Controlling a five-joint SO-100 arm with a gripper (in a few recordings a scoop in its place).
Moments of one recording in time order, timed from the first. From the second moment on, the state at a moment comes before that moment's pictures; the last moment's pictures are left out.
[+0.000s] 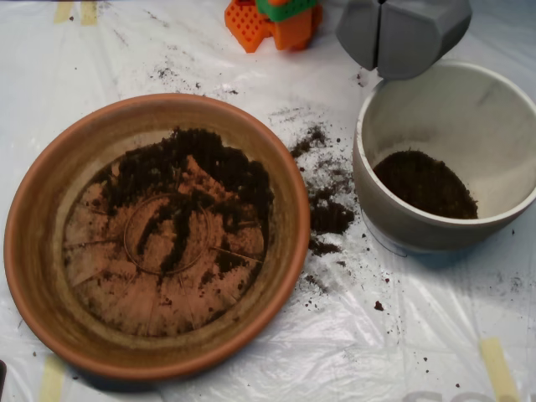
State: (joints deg) arm -25.5 113.7 82.1 90.7 -19.6
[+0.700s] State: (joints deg) arm -11.3 106.6 69.1 95.4 -9.6
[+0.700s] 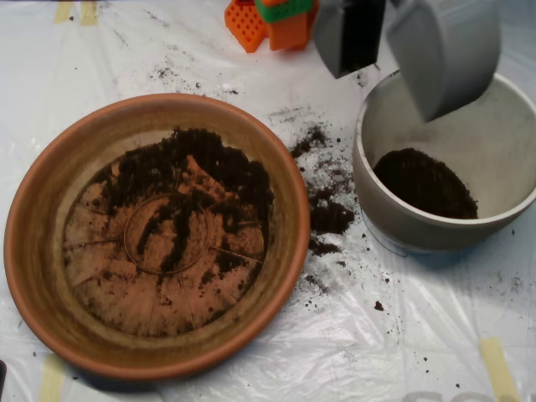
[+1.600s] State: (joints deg) arm 38.1 89.7 99.6 67.5 -9.1
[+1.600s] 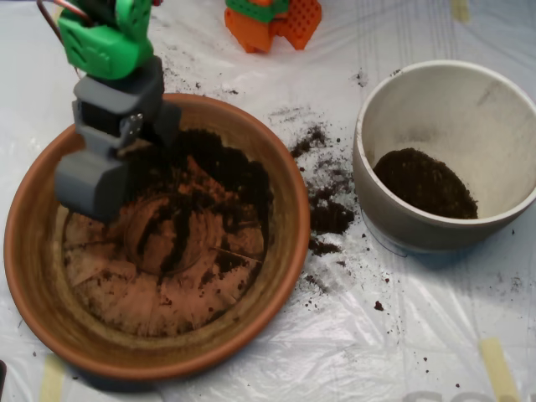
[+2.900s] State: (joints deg) arm 40.6 83.1 107.9 56.2 -3.3
